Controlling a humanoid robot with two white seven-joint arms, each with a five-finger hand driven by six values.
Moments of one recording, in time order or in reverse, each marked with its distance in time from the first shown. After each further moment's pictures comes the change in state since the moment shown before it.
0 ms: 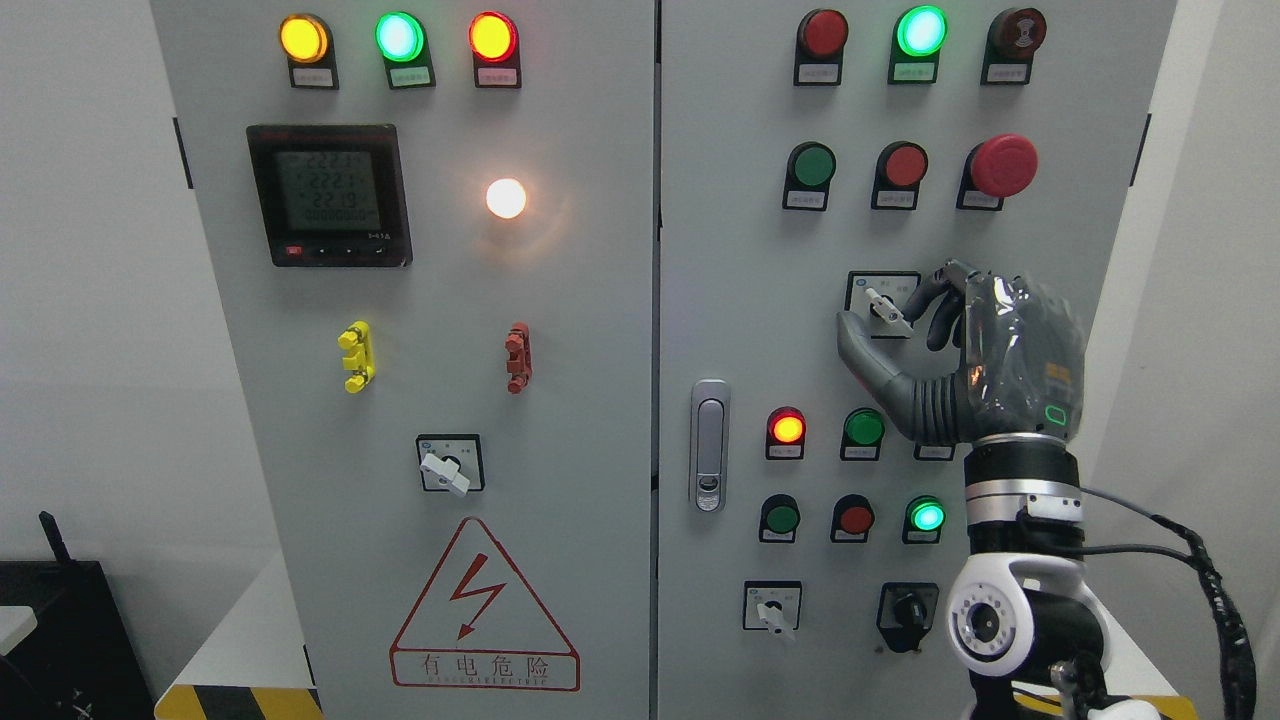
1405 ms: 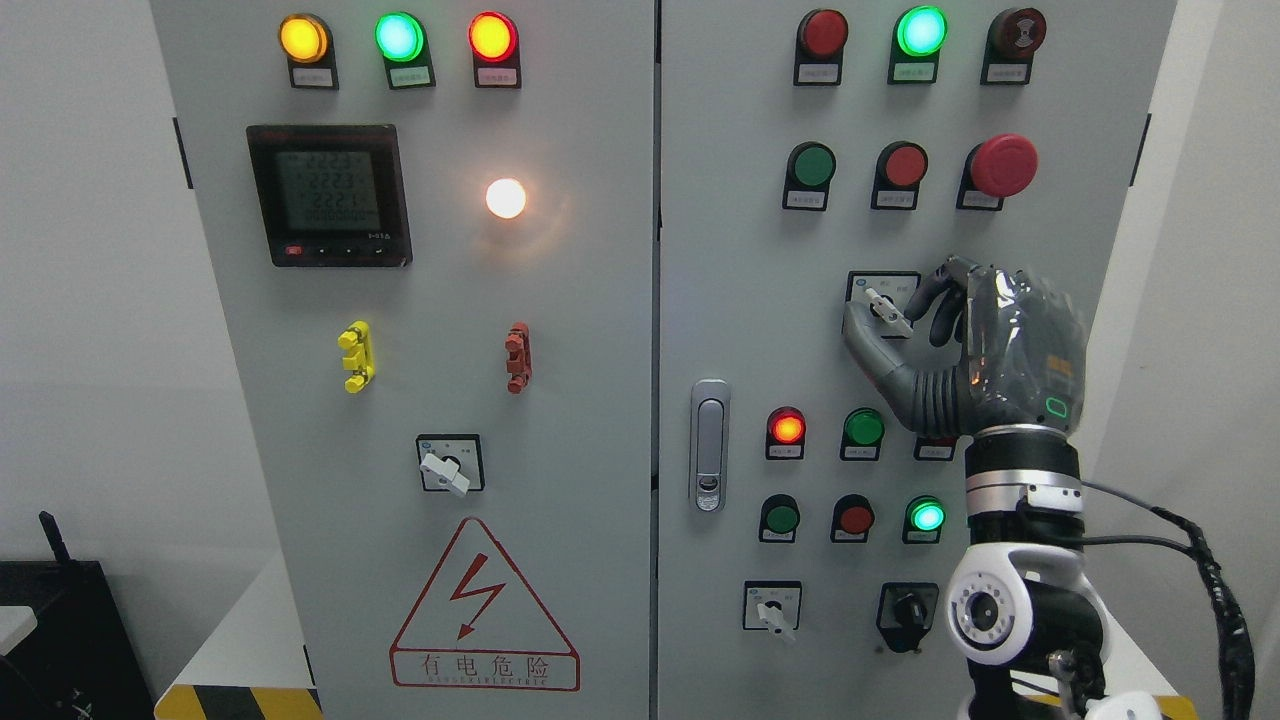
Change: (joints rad) left arm 0.000 0.000 0.000 0.000 0.000 0.000 0.001; right arm -0.016 0.000 0.001 0.009 0.002 0.023 0.012
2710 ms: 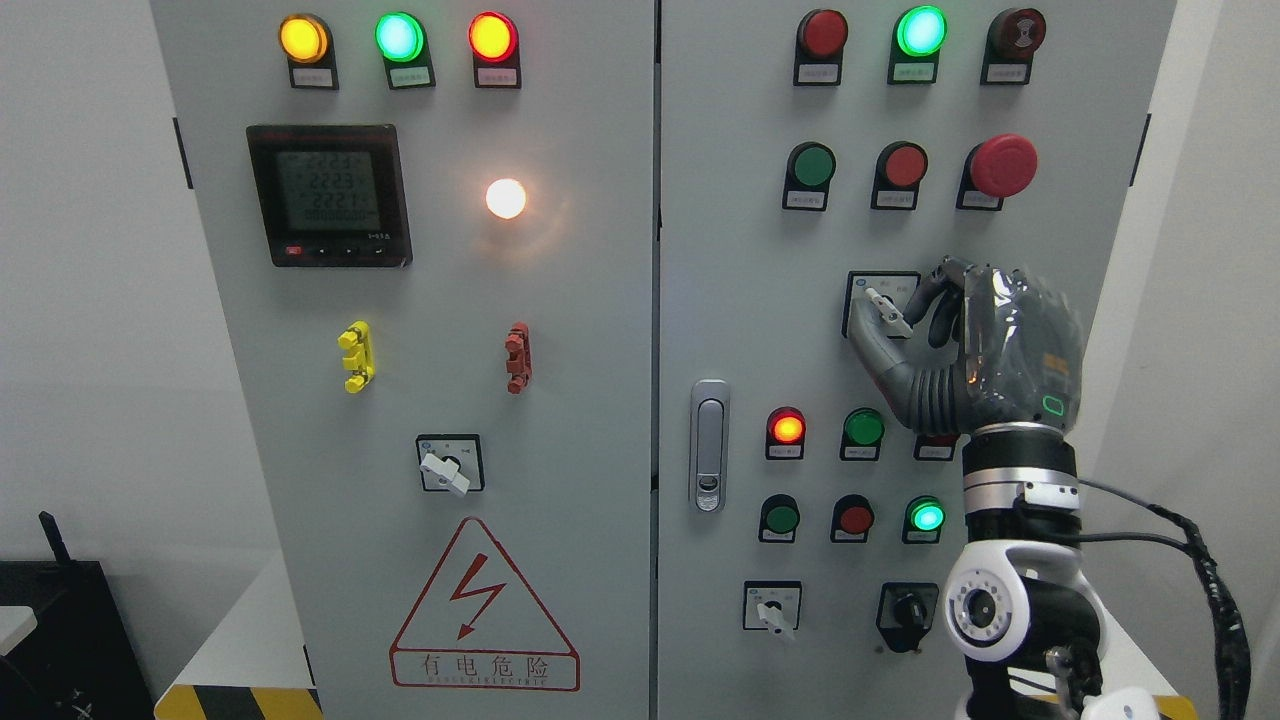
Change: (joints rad) left arm 0.000 0.000 0.000 0.000 0.000 0.000 0.000; right arm -0.005 0.001 0.001 0.008 -0.001 0.000 0.000
